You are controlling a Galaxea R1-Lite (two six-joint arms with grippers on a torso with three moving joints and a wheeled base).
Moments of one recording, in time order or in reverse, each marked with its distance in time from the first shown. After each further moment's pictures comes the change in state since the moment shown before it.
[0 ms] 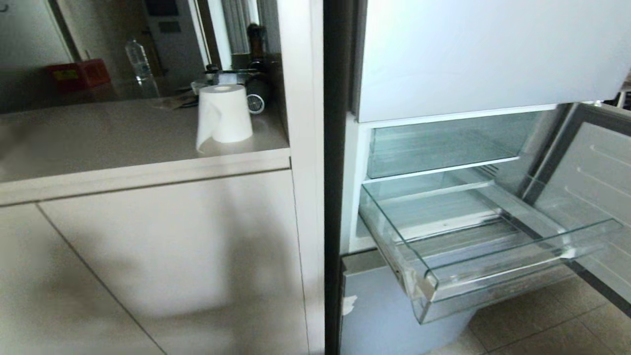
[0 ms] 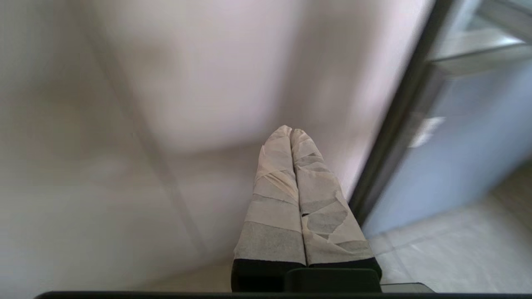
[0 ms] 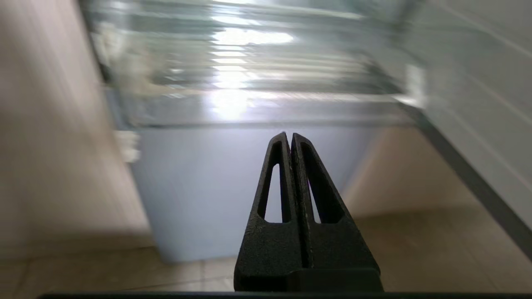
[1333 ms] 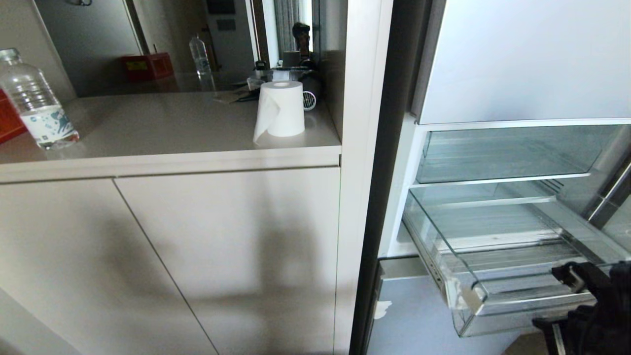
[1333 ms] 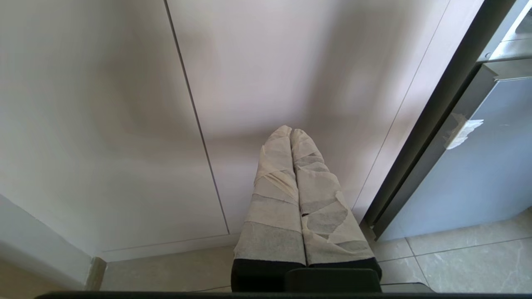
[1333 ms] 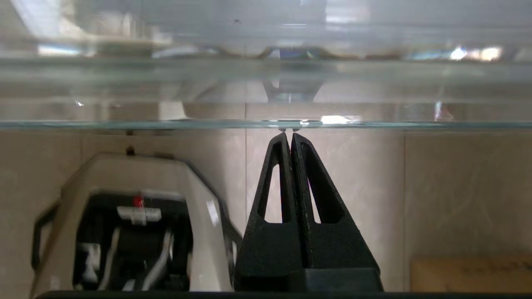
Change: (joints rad) left arm 0.000 0.000 0.000 0.000 0.000 0.000; right arm -0.017 1.479 -0.272 -0.445 -0.013 0.029
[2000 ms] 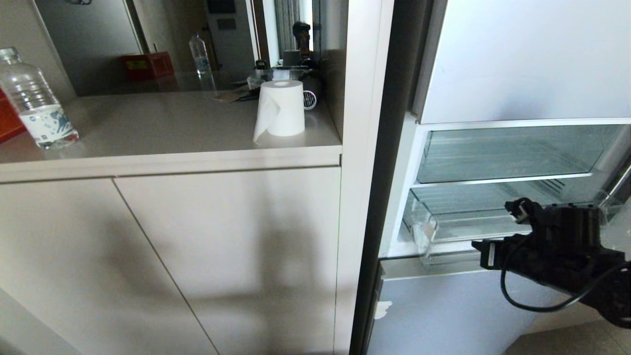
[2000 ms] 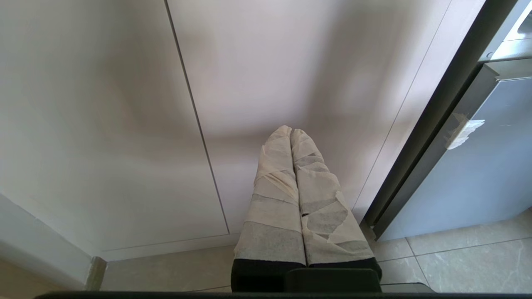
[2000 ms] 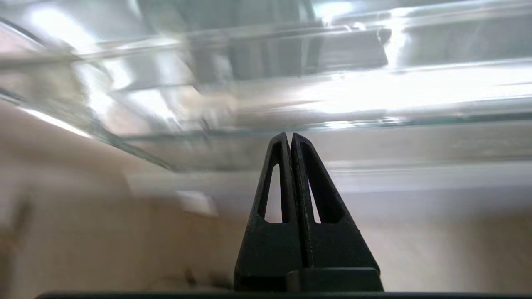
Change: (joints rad) left arm 0.000 0.000 0.000 0.000 0.000 0.000; right arm 0.066 0.385 -0.283 -0.431 0.094 0.201
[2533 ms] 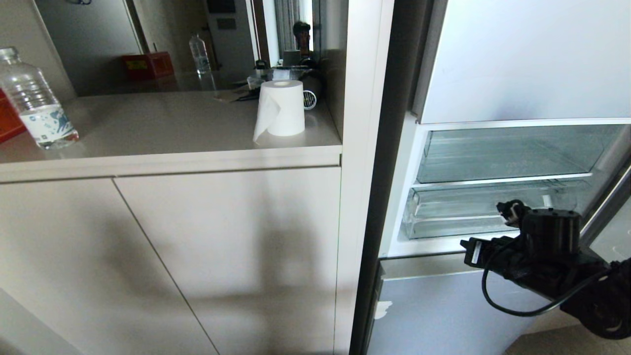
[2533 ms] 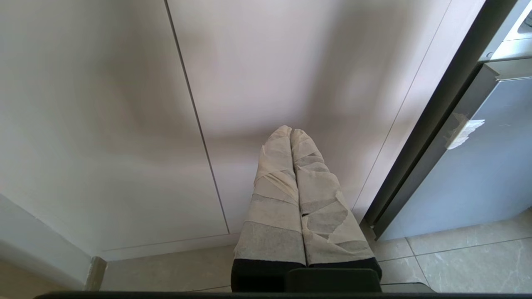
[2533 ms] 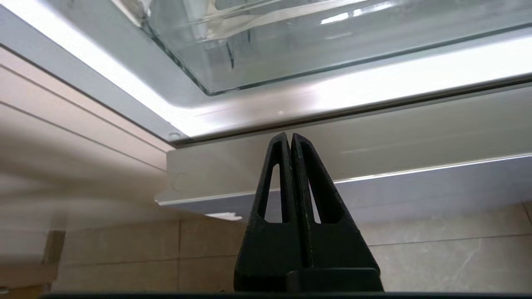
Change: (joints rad) left arm 0.000 0.000 0.000 0.000 0.000 0.000; right arm 0.082 0.030 0.043 -0.106 -0.112 0.155
